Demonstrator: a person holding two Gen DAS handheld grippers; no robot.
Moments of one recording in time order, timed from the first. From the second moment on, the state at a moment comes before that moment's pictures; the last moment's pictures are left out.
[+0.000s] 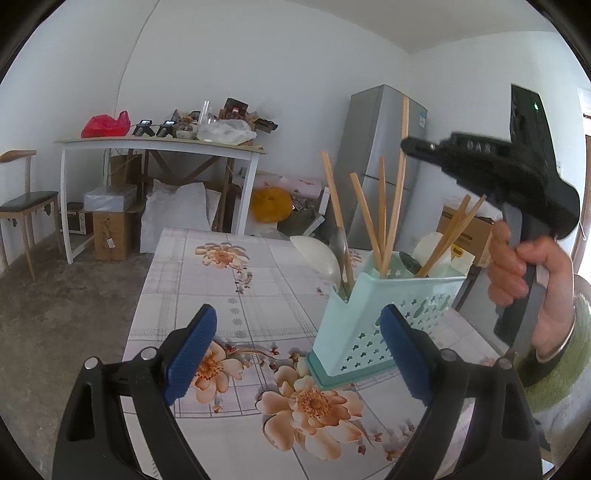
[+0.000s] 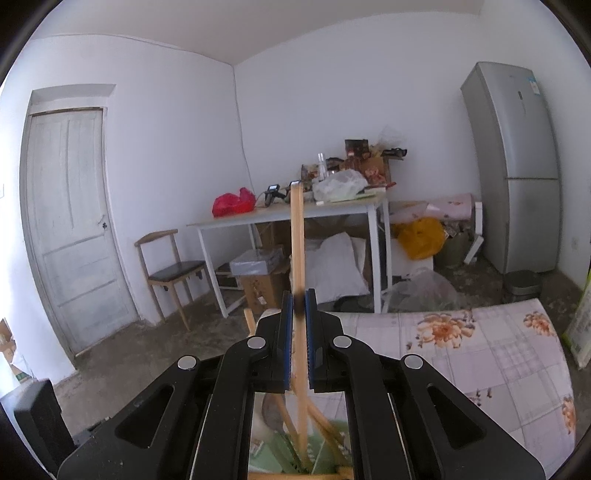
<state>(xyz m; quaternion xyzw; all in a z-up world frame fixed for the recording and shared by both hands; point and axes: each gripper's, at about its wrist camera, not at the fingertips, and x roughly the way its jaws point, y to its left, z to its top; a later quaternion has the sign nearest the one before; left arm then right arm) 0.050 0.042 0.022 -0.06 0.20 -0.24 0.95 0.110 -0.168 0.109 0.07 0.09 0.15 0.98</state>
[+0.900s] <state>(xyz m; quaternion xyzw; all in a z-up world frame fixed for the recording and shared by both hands) 0.017 -0.014 0.040 -0.02 0.21 -0.24 0.95 -0.020 -0.216 0.086 0.10 0.09 0.07 0.99</state>
